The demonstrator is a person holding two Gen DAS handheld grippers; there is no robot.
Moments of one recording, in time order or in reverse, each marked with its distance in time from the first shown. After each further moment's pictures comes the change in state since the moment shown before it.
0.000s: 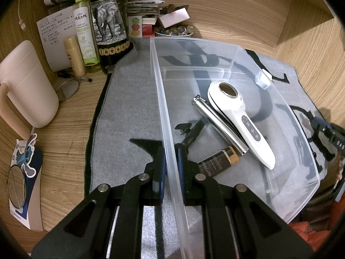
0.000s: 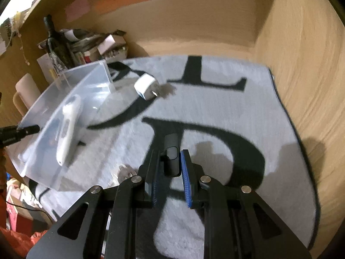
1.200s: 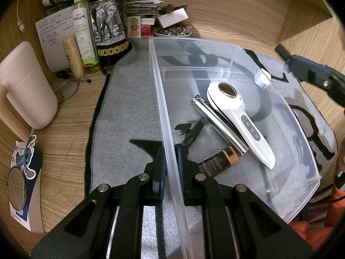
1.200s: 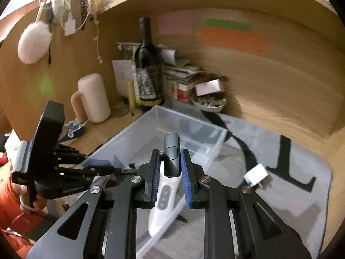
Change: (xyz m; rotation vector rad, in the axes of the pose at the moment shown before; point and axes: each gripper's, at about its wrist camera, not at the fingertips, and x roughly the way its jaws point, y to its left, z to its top) left arm 0.000 -0.001 0.000 -0.003 -0.001 0.000; right arm 0.001 0.159 0.072 -0.355 -0.145 0.287
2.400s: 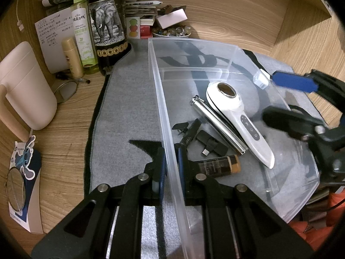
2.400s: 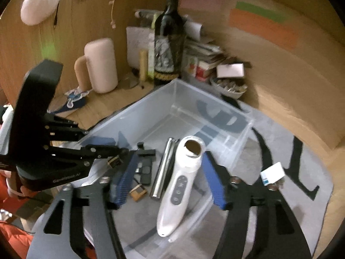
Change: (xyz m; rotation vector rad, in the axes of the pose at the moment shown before) left arm -0.001 -0.002 0.000 0.005 -0.005 -0.006; right arm 0.030 0.022 -0.003 -0.111 0.126 -0.010
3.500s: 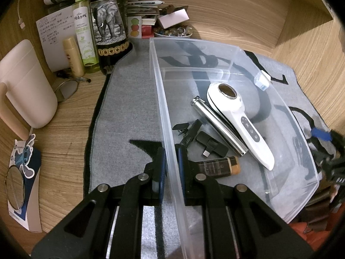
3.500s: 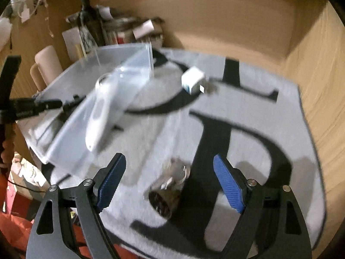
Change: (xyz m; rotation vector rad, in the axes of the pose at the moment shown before) left arm 0.000 0.003 -0.001 -0.011 -0.002 -0.006; right arm -0.045 -0.072 -0.126 0.355 0.103 -0.164
